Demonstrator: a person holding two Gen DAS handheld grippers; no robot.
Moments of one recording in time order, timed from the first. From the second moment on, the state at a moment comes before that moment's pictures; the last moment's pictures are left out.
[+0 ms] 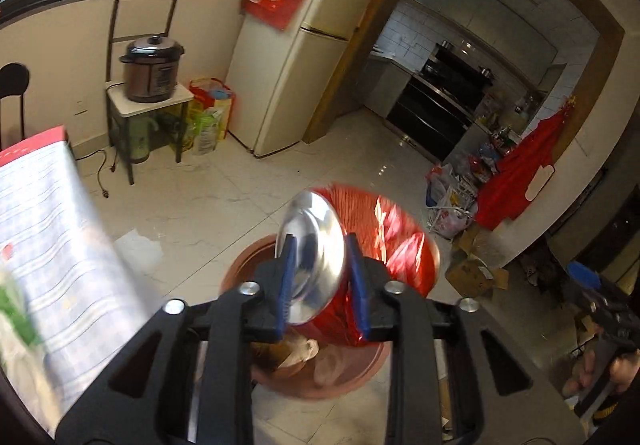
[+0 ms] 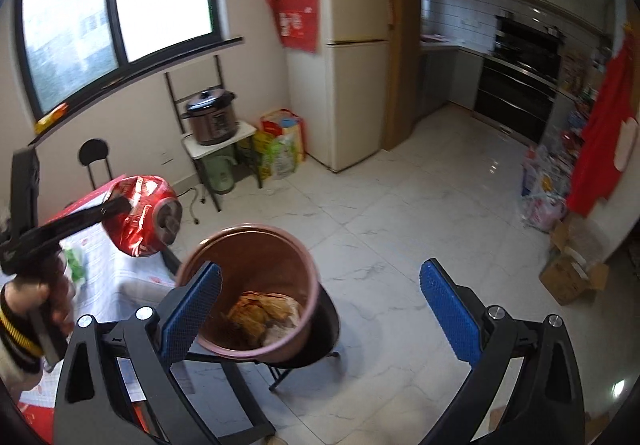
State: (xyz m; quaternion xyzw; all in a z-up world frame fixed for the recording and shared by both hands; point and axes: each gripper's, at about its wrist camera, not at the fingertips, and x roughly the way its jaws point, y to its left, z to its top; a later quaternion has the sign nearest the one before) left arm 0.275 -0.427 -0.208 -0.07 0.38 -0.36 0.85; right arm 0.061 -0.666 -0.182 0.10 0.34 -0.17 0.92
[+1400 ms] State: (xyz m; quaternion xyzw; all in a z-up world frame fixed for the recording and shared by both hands) left arm 0.003 0.213 -0.151 -0.19 0.32 0.18 0.91; right arm 0.220 -0.223 -0.234 0.07 0.41 0.22 0.88
